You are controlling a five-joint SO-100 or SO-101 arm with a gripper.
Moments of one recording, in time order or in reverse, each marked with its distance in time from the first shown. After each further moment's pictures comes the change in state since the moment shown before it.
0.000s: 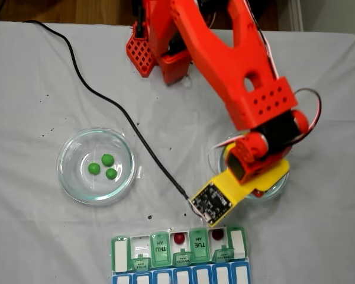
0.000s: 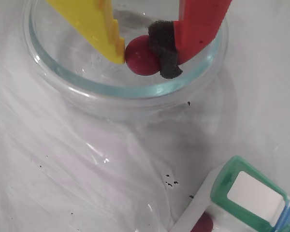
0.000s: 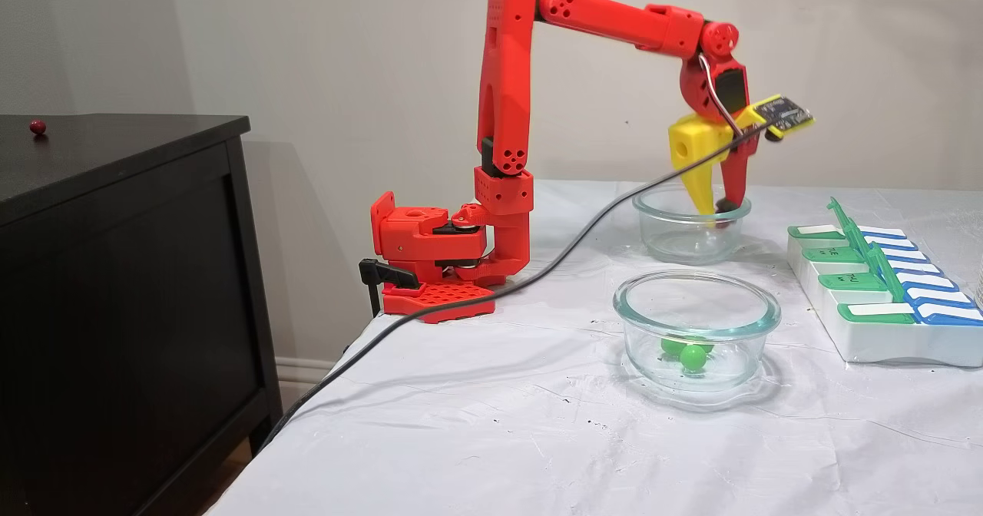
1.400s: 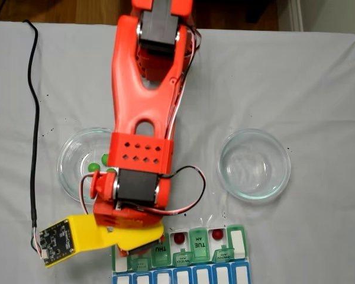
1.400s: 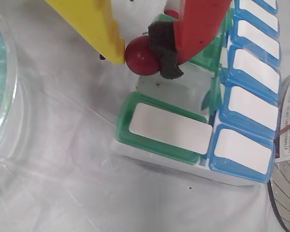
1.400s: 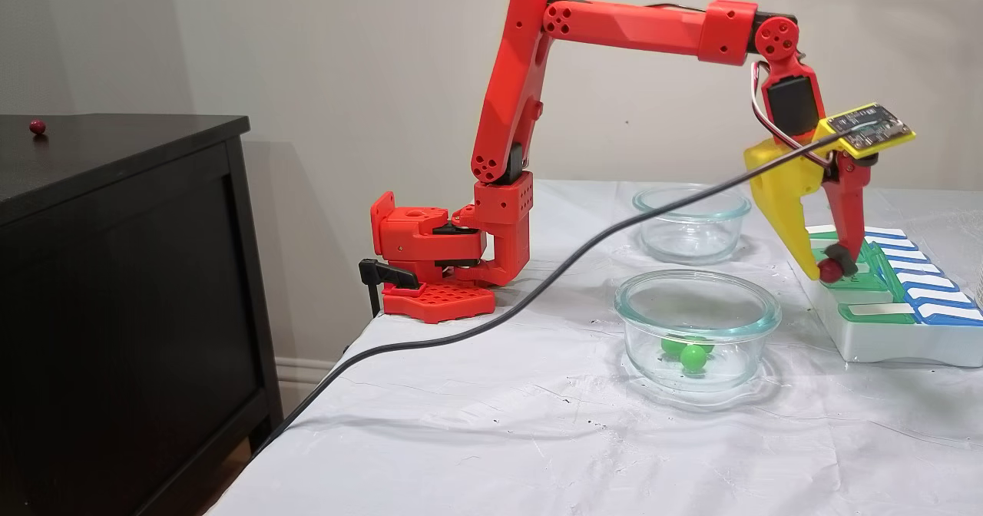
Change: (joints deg) arm 36.3 -15.1 -17.2 -4.7 -15.6
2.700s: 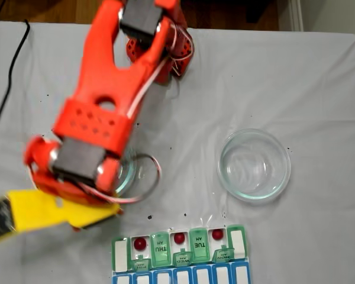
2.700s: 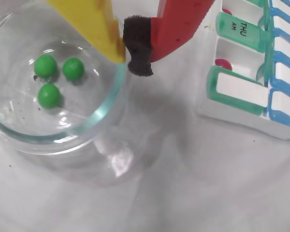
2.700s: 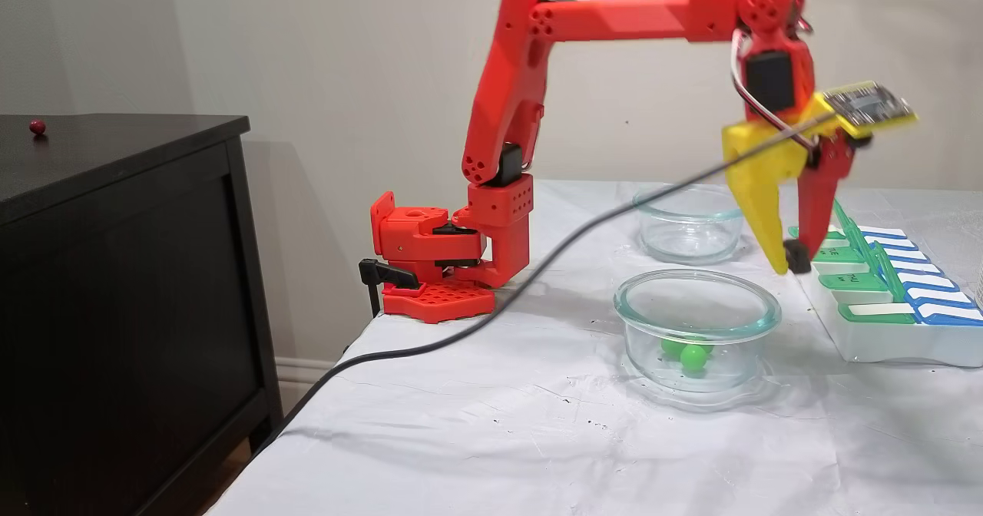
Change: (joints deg) arm 12.2 7.9 -3.3 18.5 -12.6
